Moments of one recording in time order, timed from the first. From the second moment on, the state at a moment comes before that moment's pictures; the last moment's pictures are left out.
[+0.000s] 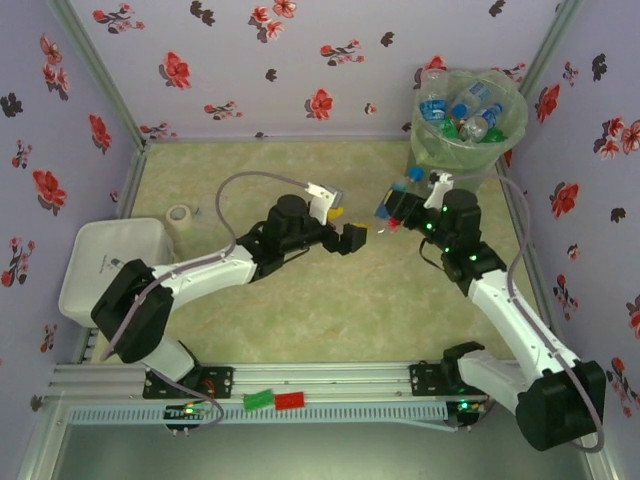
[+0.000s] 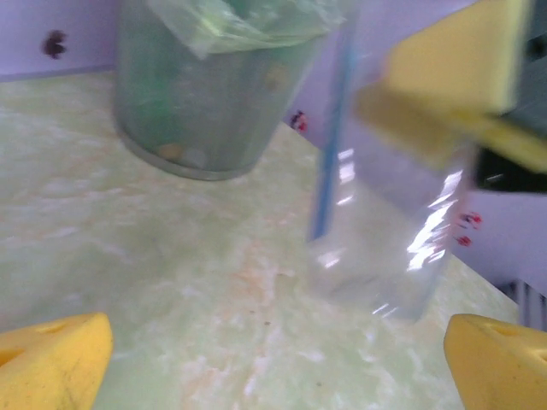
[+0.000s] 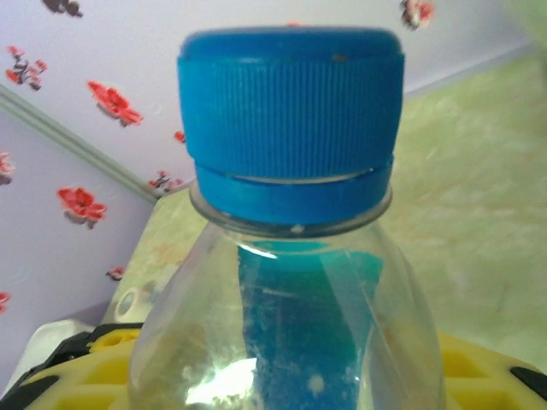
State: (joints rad) left arm -0.83 1.56 0.97 0.33 0.21 -0.35; right arm 0.28 1.01 0.80 -0.09 -0.24 0.58
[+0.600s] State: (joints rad) left arm -0.69 1.56 0.87 0.39 0.08 -0.49; right arm 0.07 1.24 1.44 -0.36 -0.01 0.32
